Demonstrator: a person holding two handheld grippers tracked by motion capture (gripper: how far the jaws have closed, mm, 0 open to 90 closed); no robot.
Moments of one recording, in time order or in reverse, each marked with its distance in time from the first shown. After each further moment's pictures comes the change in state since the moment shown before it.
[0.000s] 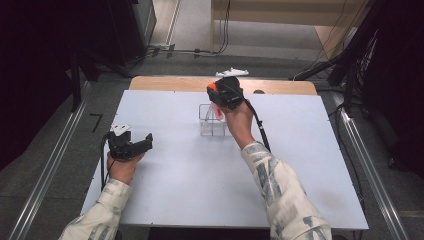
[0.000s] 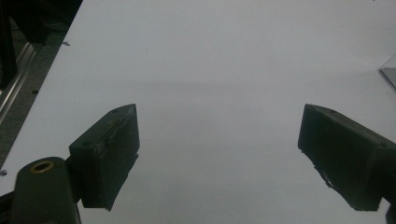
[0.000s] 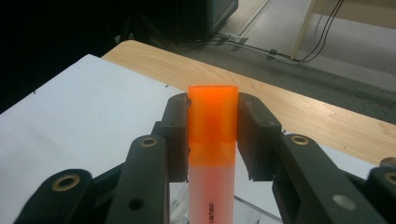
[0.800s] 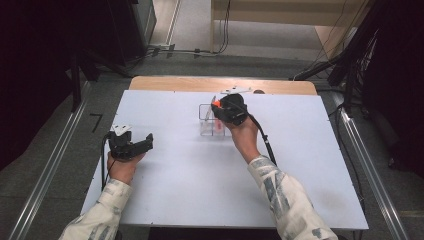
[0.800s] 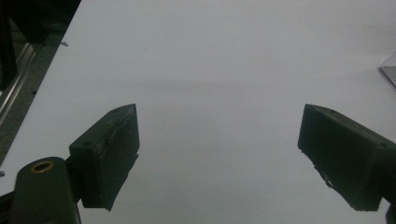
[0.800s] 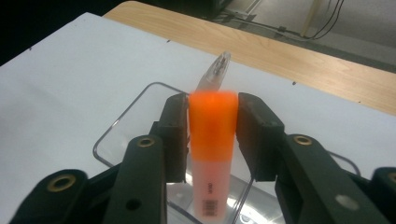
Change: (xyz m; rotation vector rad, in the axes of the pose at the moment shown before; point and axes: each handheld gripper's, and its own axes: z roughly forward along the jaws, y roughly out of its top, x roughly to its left) left arm -0.001 0.000 0.000 0.002 0.000 0.006; right arm -0.006 -0.047 0.000 0.071 0.026 0.003
